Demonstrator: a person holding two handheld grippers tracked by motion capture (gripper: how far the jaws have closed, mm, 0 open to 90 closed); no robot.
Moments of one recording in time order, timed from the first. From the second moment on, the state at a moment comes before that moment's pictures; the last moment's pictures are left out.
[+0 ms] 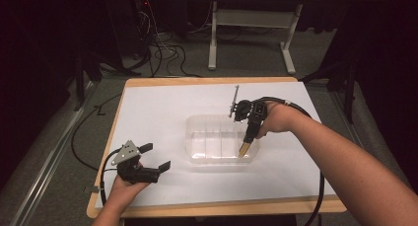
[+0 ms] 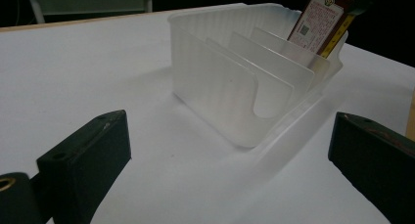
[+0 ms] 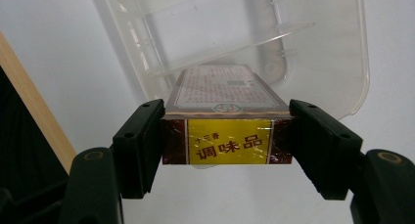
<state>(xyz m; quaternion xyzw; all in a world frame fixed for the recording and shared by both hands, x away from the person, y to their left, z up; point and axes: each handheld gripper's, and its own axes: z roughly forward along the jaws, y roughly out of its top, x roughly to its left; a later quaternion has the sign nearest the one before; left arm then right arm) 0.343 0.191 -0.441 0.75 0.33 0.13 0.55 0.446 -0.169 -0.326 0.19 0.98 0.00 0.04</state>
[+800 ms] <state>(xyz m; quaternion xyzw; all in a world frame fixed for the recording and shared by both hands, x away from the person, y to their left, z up) 0.343 0.192 -0.441 0.75 0.33 0.12 0.55 0.455 -0.168 -0.334 0.19 0.98 0.00 0.04</state>
